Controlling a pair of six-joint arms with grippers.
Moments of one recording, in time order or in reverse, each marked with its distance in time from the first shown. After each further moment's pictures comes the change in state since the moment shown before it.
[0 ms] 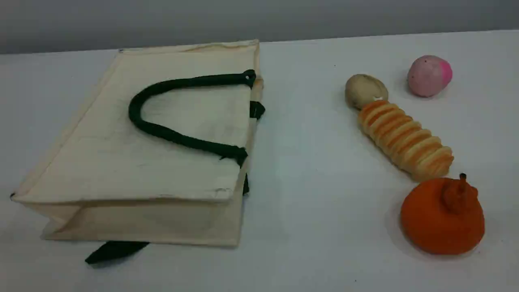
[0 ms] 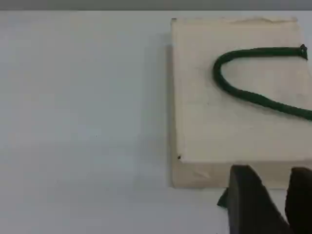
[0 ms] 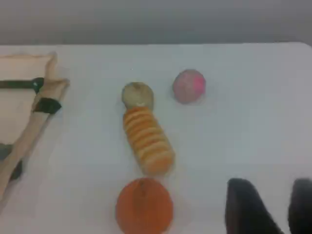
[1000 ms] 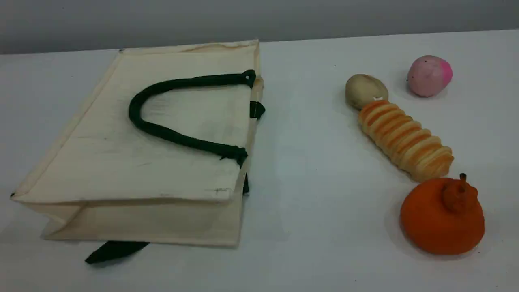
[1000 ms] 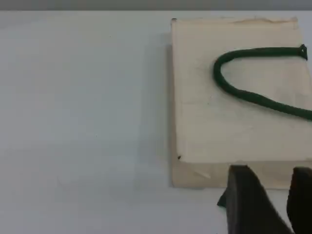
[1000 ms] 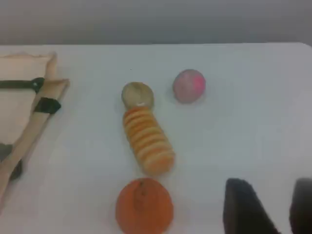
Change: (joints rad) left arm 0.000 0.000 0.000 0.000 0.000 0.000; right arm 0.000 0.000 0.000 0.000 0.000 0.000
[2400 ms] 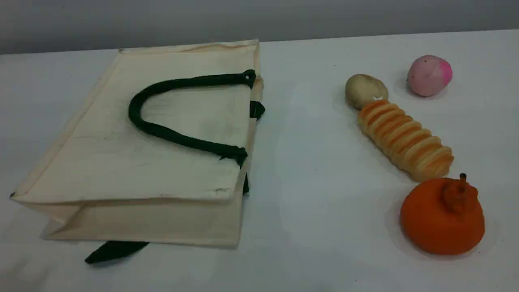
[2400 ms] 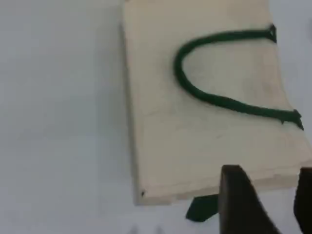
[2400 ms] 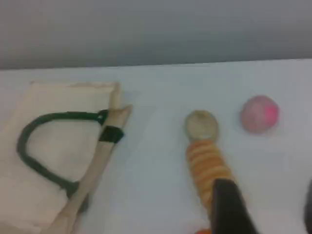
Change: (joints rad) left arm 0.000 0.727 -0.239 -0.196 -0.200 0.214; right arm 0.000 0.439 -0.020 0.371 -0.315 -0.280
